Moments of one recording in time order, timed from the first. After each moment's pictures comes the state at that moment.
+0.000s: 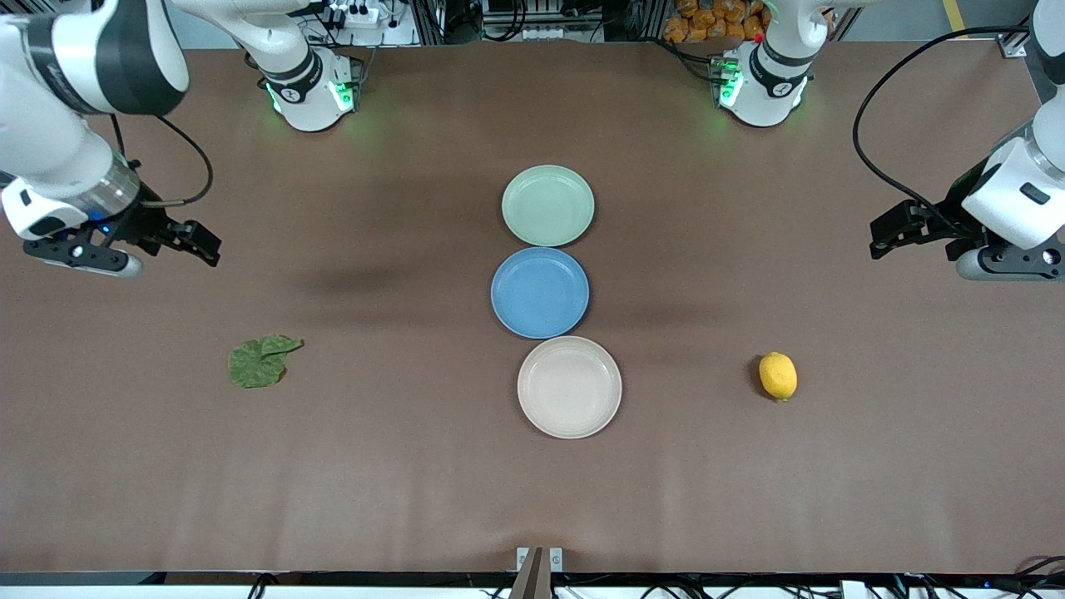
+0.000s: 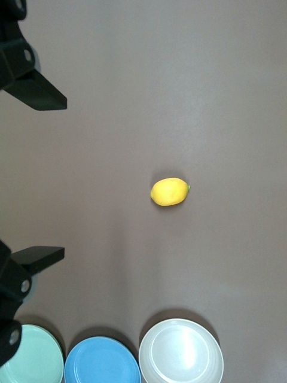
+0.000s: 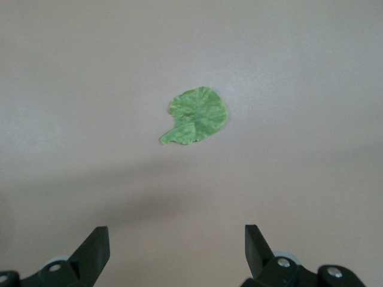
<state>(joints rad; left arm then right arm) -0.02 0.11 -0.11 -1.48 0.01 1.61 -0.10 0.04 -0.12 0.00 -2.00 -0.04 1.91 0.23</state>
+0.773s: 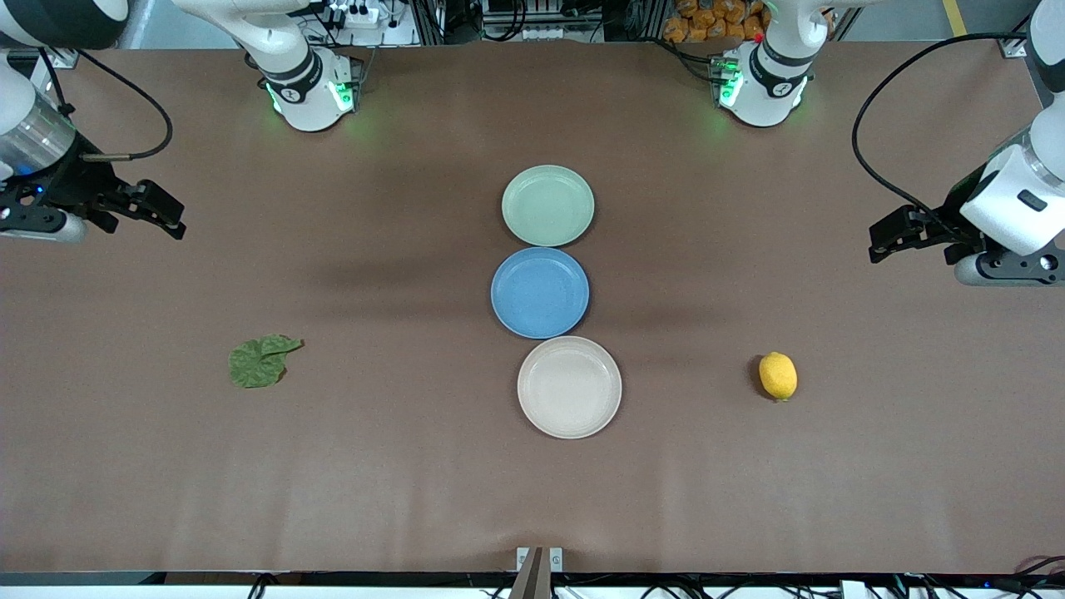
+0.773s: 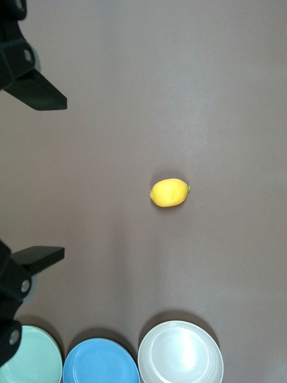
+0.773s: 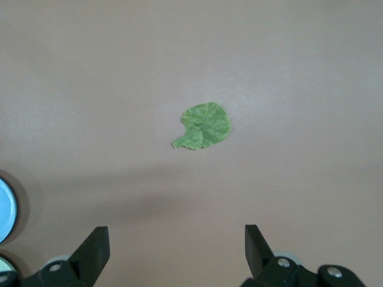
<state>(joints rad) -0.02 0.12 -0.11 -1.48 0.01 1.61 -0.10 0.05 -0.14 0.00 -1.83 -0.02 1.77 0.15</state>
